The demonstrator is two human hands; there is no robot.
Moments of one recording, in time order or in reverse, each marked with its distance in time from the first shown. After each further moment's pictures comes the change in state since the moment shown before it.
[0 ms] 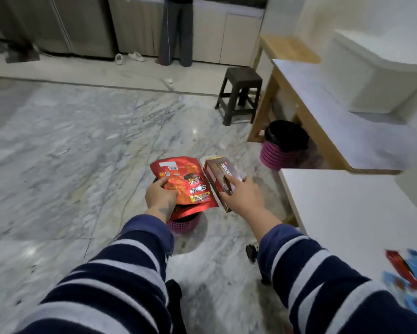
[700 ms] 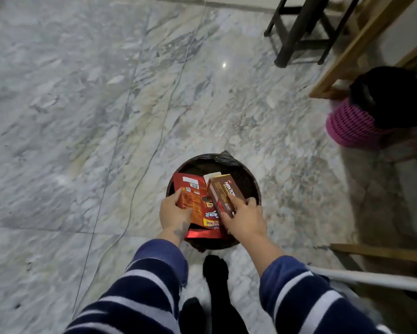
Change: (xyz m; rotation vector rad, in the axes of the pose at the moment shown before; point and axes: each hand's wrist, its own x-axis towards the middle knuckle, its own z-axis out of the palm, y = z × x) left_hand 0.346 -0.150 0.093 0.224 -0.061 -0.235; right_hand 0.302 -0.042 0.264 -0.094 -0.379 0.143
